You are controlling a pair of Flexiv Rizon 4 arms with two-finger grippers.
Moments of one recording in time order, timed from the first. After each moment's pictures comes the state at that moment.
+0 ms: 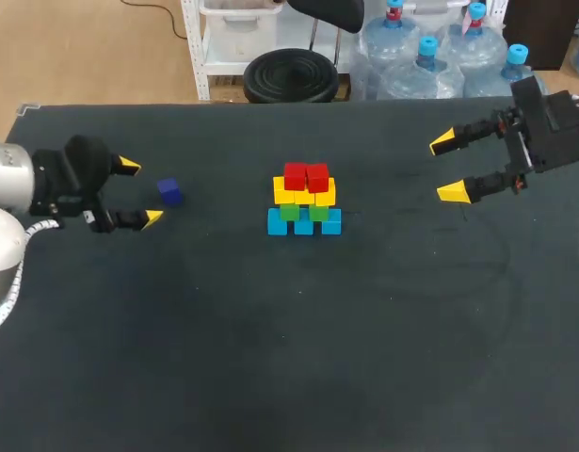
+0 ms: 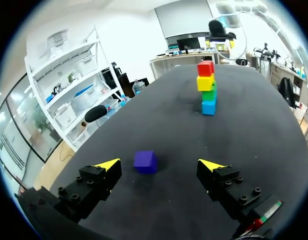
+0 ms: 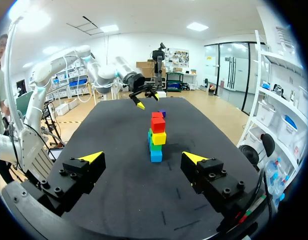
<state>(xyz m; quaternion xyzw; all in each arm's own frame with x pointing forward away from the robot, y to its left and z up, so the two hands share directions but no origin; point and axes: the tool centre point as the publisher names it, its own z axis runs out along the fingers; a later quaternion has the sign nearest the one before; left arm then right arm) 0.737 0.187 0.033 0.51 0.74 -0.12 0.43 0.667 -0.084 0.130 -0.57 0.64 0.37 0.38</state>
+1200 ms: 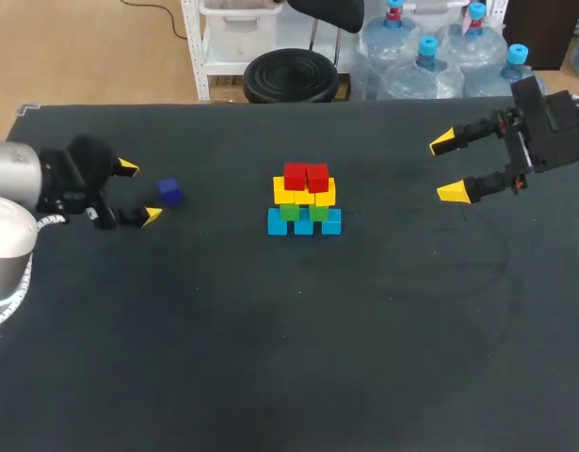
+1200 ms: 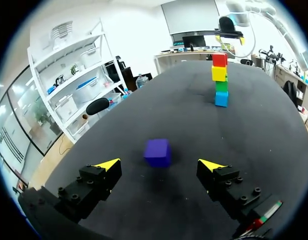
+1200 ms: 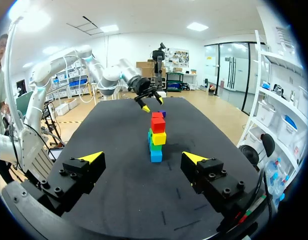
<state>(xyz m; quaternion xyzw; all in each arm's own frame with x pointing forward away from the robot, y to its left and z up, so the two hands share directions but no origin) 0.760 0.198 0.012 0.49 0.76 -0.12 0.41 0.667 -0.084 0.130 -0.57 0.64 0.37 0.38</state>
